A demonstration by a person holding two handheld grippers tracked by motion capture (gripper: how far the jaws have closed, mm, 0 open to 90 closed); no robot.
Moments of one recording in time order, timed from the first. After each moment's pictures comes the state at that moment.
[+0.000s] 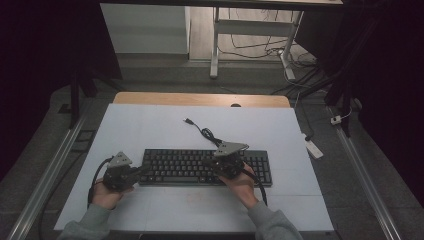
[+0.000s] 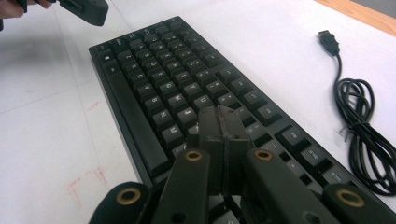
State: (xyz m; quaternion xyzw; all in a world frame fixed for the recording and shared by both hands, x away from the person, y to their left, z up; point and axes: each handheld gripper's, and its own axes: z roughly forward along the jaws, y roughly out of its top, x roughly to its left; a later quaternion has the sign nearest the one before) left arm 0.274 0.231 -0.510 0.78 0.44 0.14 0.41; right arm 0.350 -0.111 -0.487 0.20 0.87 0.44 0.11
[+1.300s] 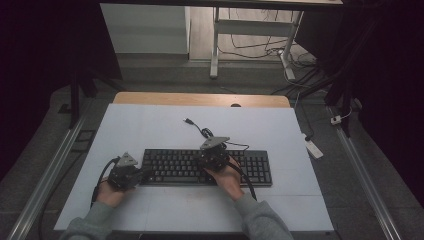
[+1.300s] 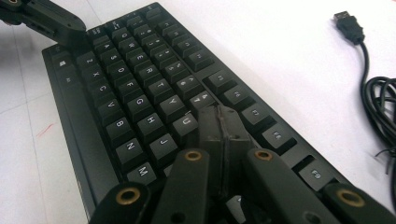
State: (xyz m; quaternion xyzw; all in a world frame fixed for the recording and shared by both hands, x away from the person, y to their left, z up) left arm 0.287 0.227 -0.530 0.80 0.45 0.14 0.36; right arm 0.379 -0.073 -0.511 0.23 0.88 0.41 0.10
